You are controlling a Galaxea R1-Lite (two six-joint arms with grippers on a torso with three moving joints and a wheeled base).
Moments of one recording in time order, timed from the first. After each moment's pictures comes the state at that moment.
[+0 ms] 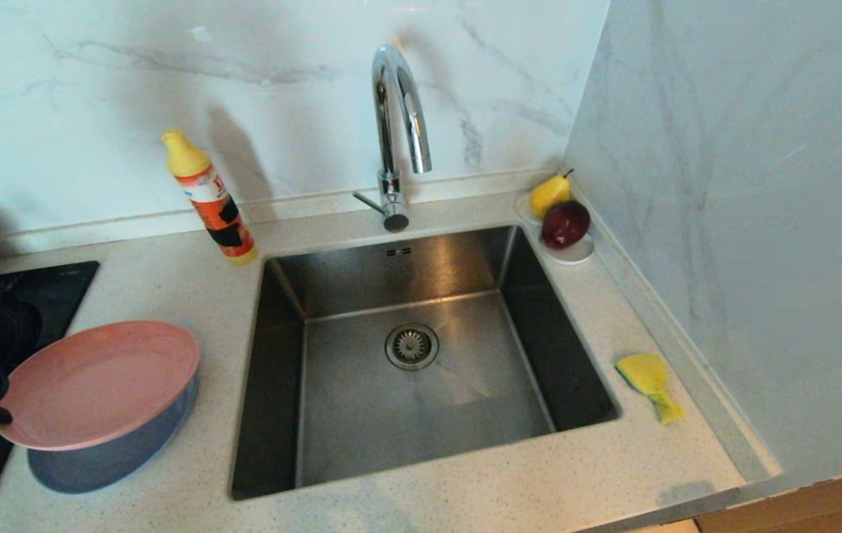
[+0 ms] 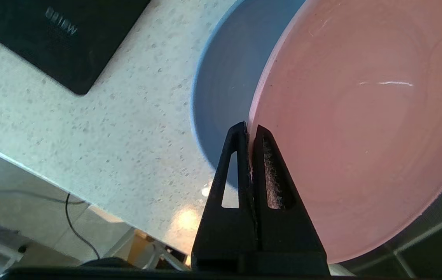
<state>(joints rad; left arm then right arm) 0.60 1.58 -1.11 0.54 -0.17 -0.39 0.00 0.00 0.00 0.00 0.01 -0.07</state>
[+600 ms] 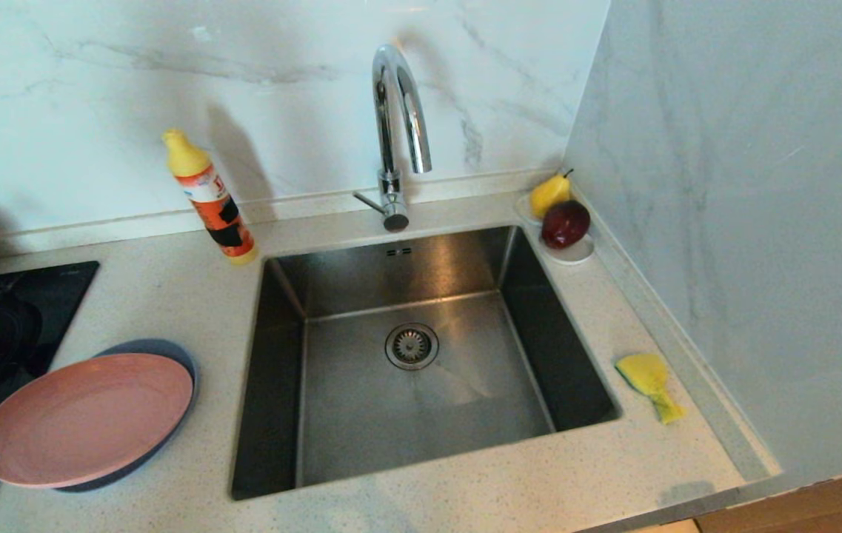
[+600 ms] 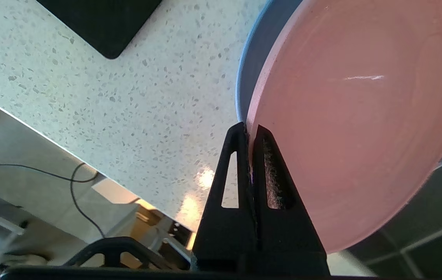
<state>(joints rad) 0.66 1.54 -1.00 0.53 -0.18 -0.37 0.00 0.00 0.00 0.00 0.01 -0.07</state>
